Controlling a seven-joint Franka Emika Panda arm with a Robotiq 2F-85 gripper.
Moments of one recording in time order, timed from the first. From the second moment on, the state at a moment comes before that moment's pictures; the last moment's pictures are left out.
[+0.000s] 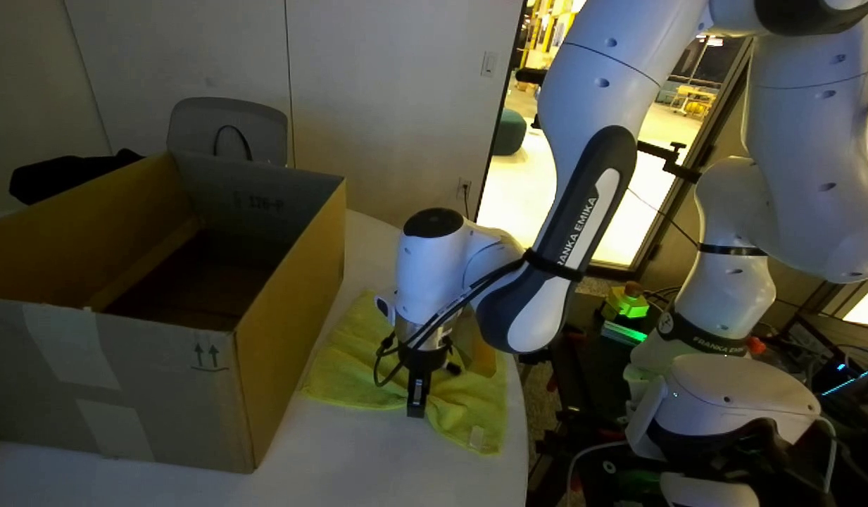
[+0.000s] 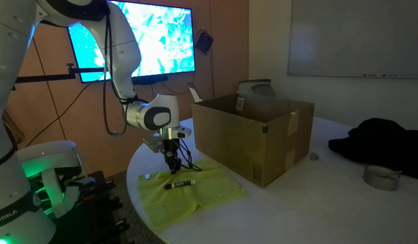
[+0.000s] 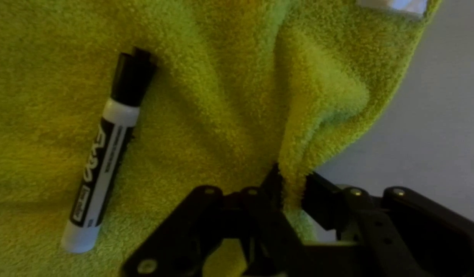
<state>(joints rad) 0.26 0.49 0.02 -2.37 -0.10 2.81 0.30</state>
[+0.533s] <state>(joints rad) 0.26 0.40 -0.01 -2.42 -0.10 2.82 0.32</state>
